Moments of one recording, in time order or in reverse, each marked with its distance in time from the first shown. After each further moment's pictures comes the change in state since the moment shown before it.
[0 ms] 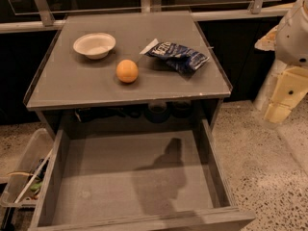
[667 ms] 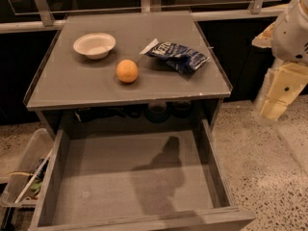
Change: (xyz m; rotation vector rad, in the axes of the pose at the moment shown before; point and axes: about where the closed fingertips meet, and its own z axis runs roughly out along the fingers) arm -0.006 -0.004 -0.001 0.005 -0.015 0.001
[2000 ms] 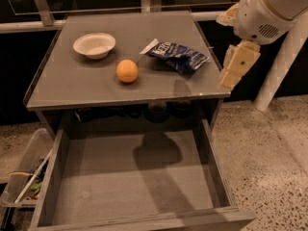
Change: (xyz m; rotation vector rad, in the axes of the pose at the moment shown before) arm -0.067 -0.071 0.032 0.075 -0.214 -0.113
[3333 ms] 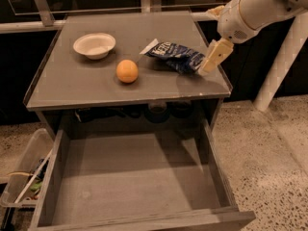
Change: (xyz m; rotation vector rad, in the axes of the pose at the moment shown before) arm 0.009 -0.100 0.081 0.142 -0.160 -0.020
